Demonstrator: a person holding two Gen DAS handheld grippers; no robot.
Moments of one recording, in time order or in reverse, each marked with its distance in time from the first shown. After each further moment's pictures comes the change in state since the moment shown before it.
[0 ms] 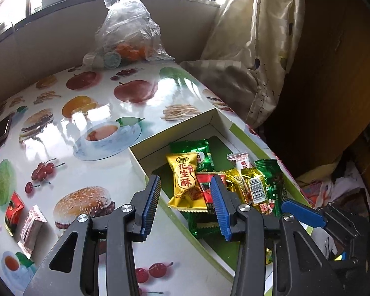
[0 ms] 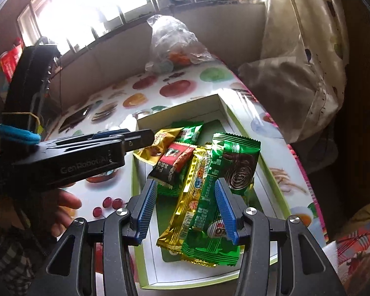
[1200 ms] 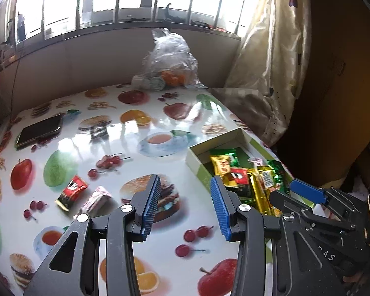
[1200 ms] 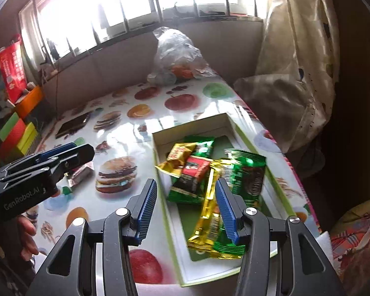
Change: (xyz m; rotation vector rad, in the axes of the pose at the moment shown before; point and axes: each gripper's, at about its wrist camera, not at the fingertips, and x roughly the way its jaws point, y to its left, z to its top) left arm -0.098 0.045 -0.033 -0.065 -0.143 0.108; right arm -0.022 0.049 0.010 -0.025 -0.053 -0.096
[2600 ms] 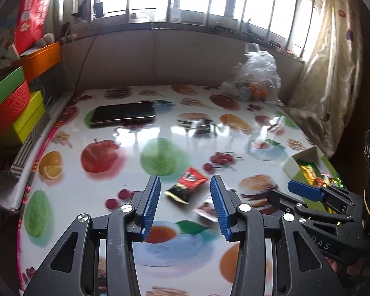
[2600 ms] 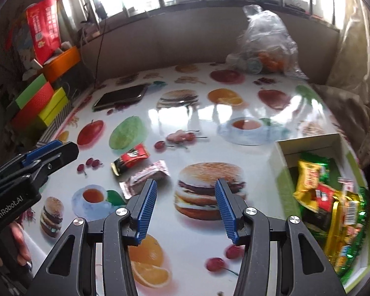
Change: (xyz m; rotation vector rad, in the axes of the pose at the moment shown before) left arm -0.039 0.152 -0.028 -0.165 -0.052 0.226; right arm 0.088 0.147 0.017 -0.174 0.115 0.178
